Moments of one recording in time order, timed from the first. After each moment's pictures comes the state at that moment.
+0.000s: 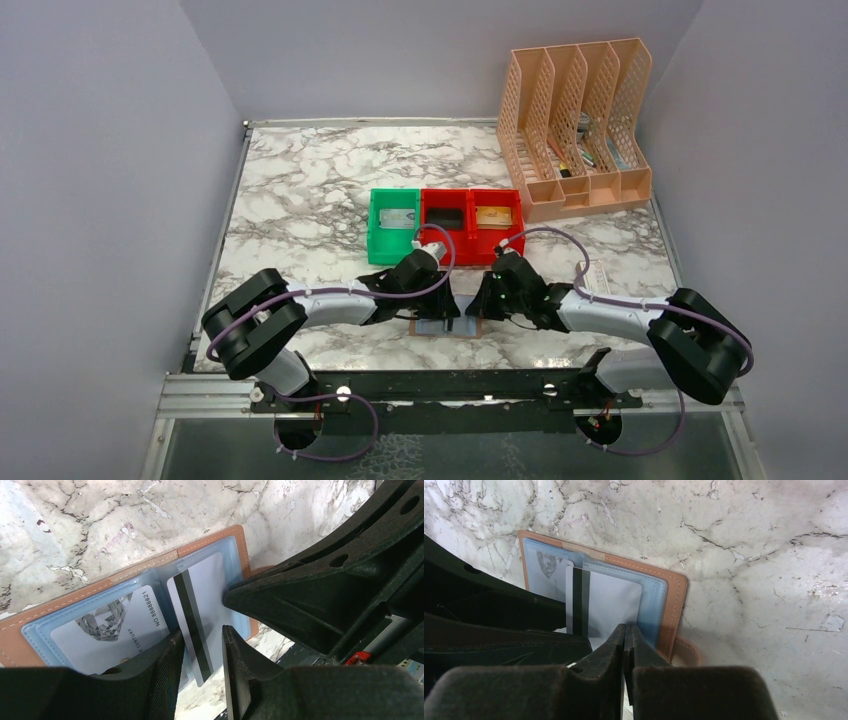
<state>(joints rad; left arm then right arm) -0.94 1.52 0.62 0.13 0.16 -0.87 0.80 1.31 0.45 0.04 -0.06 0.88</state>
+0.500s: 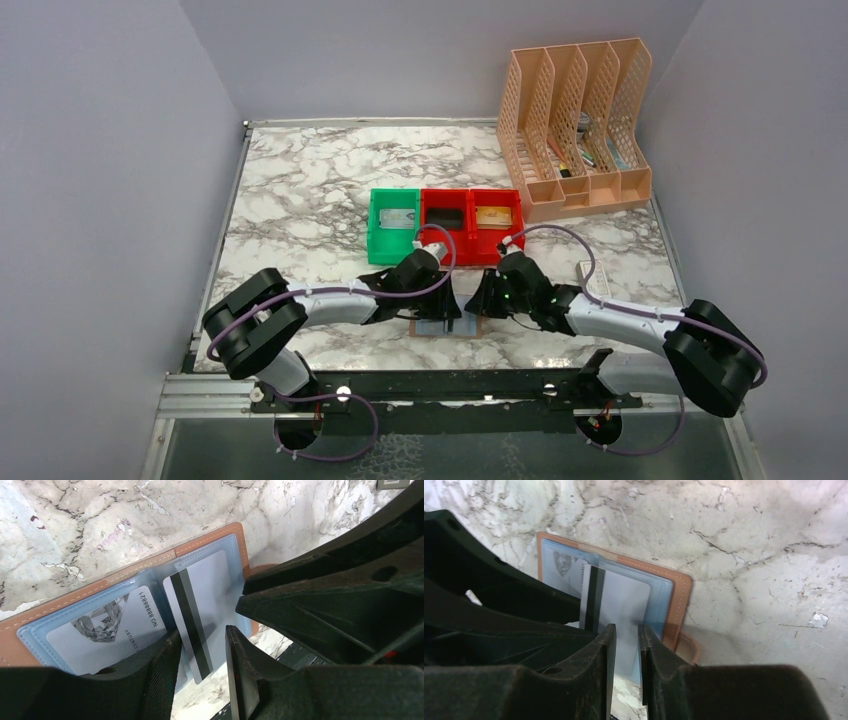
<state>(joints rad) -0.94 1.53 0.63 0.11 0.17 -0.86 0.80 1.25 0.44 0.02 -0.05 0.85</state>
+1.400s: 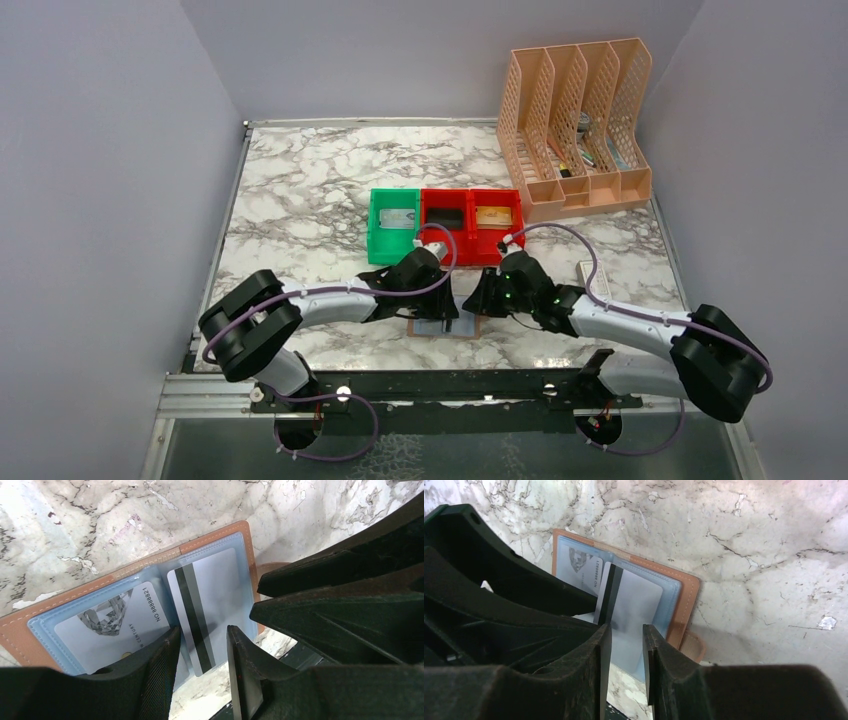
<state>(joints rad) -0.94 1.51 0.66 0.03 0.15 -0.82 0.80 1.19 0.44 0.03 -0.07 0.83</state>
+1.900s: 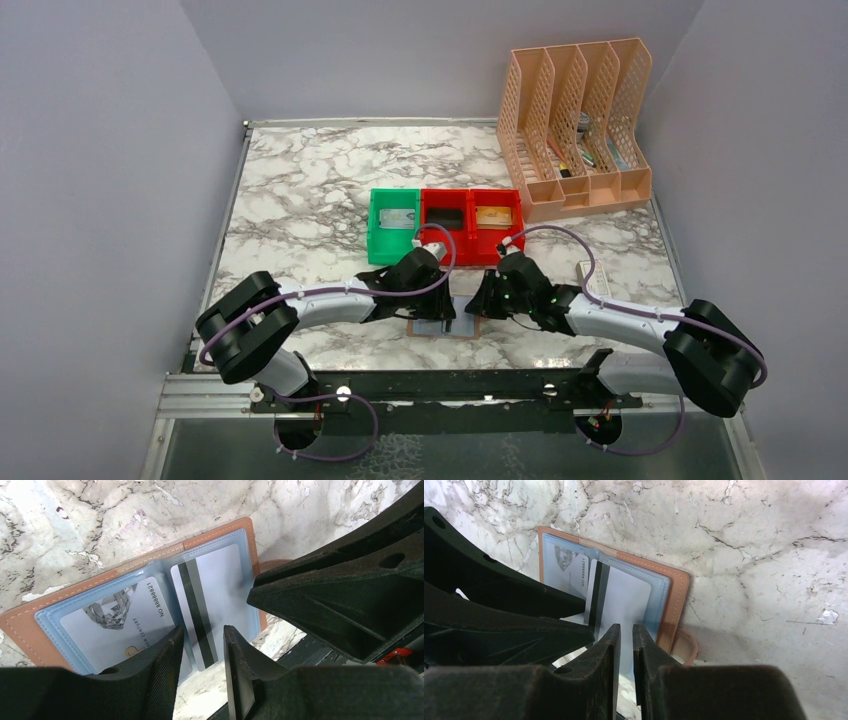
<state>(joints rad) -0.94 1.49 0.66 0.00 0.15 -0.81 0.80 1.23 0.44 0.02 -0.07 0.85</state>
